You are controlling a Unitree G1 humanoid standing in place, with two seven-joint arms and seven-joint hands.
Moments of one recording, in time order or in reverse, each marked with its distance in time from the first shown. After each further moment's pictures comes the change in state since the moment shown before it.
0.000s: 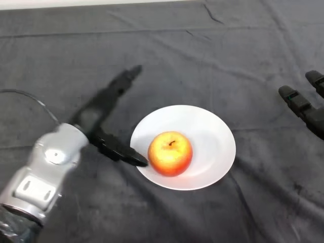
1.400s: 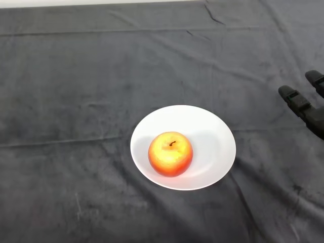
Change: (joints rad) left arm 0.004 0.216 0.587 0.720 -0.097 -0.425 0.354; right arm -0.001 0.000 0.000 0.000 0.000 0.000 0.000
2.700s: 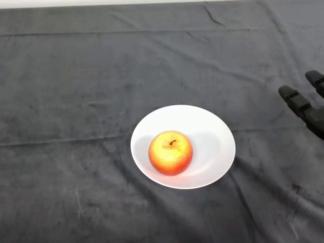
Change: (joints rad) left arm -0.001 0.025 0.074 0.118 -0.042 -0.065 0.115; right arm 0.000 0.000 0.000 0.000 0.000 0.000 0.000
